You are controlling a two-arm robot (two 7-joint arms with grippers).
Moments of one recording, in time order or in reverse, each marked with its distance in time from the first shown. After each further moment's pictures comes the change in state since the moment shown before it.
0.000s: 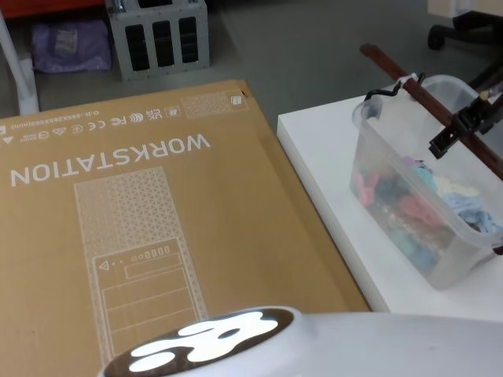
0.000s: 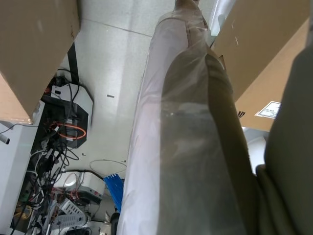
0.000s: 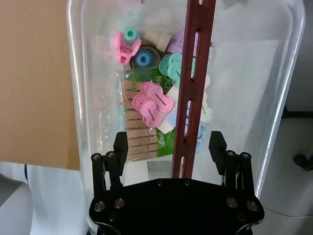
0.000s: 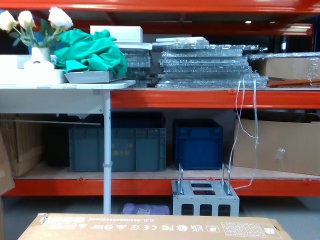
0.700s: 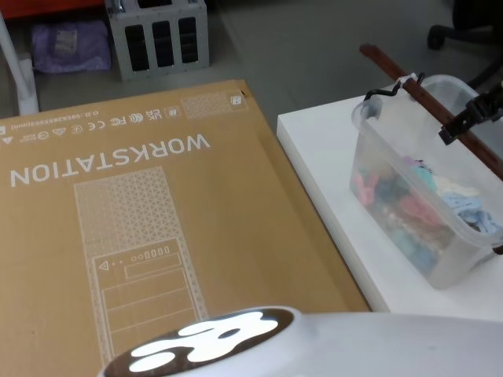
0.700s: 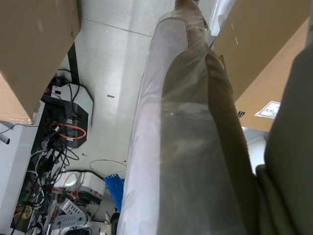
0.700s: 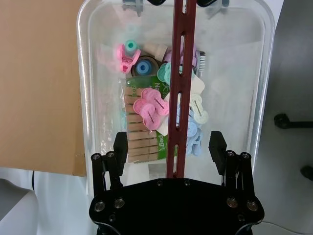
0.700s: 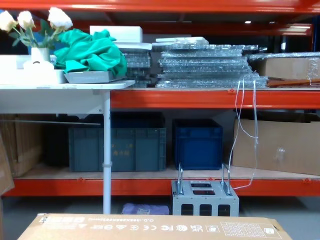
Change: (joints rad) left arm 0.000 0.000 0.000 0.000 0.000 0.000 0.000; right arm -0.031 0.105 0.055 -0.076 0.062 0.001 -0.091
